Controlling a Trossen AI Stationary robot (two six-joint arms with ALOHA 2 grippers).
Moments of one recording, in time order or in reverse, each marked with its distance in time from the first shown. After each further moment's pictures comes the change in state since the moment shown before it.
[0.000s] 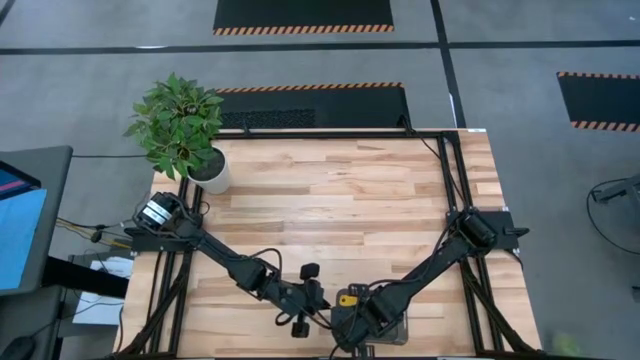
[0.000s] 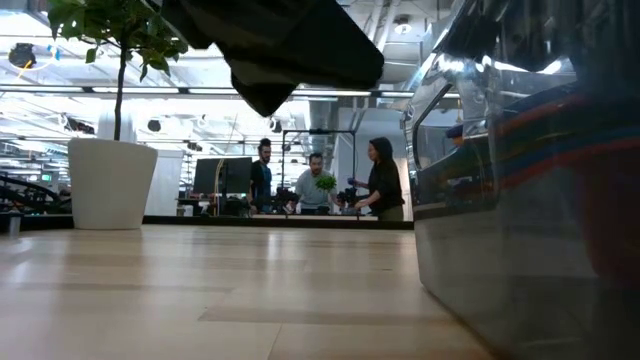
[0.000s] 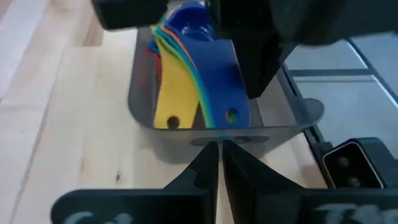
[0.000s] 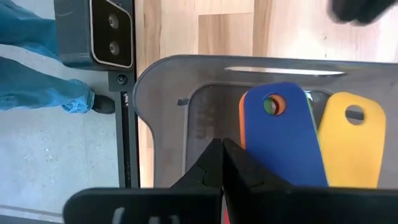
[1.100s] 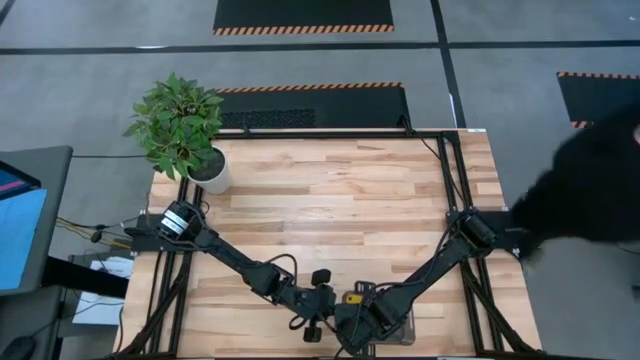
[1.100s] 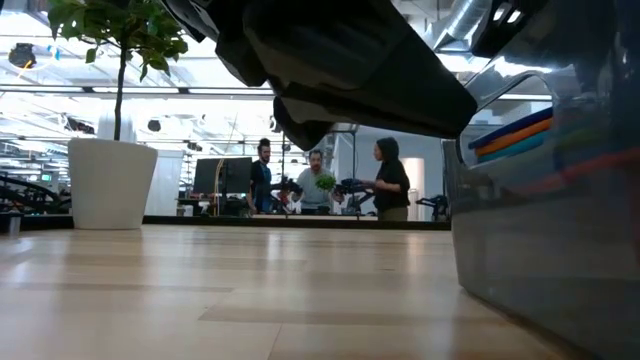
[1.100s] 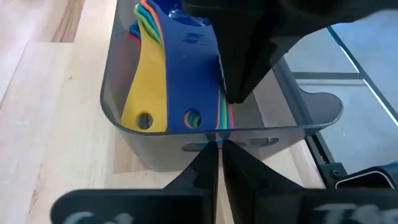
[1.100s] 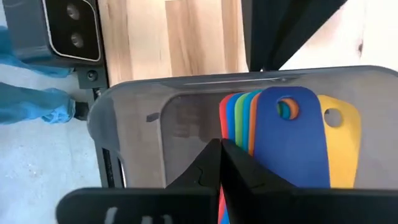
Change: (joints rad) left arm 0.016 0.144 0.112 0.049 0.047 -0.011; right arm 0.007 -0.001 0.000 -0.076 0.082 0.094
